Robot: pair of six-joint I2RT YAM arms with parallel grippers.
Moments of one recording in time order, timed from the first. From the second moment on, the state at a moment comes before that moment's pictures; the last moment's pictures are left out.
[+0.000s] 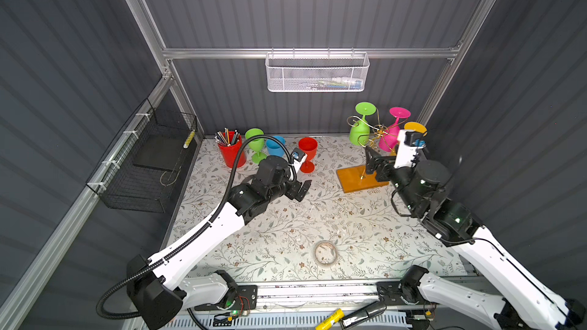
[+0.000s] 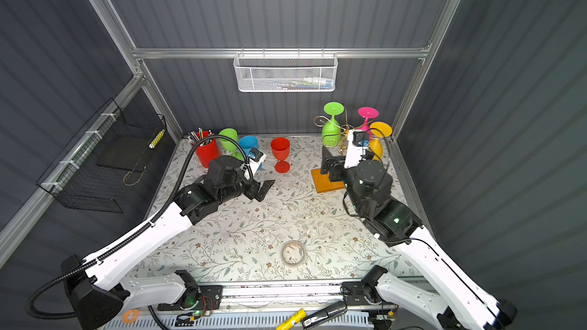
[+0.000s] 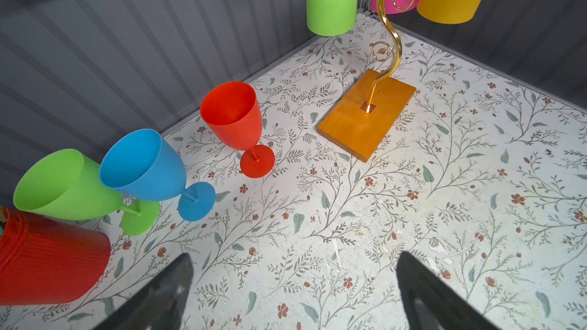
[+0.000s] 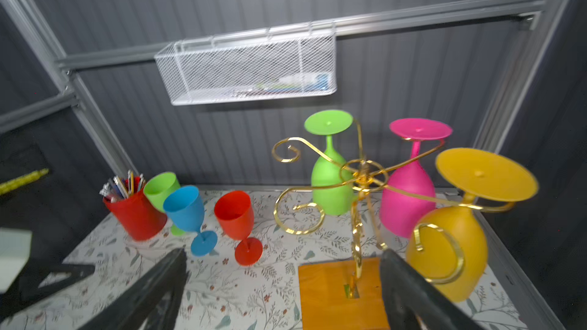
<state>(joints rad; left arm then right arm) -0.76 1.22 1.16 -0.44 -0.10 0.11 0.61 0.91 1.20 -0.37 0.46 0.20</state>
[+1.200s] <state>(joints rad) -0.78 1.10 1.04 -0.25 0.02 0.15 -0.47 1.31 1.33 -0.37 -0.68 0.97</state>
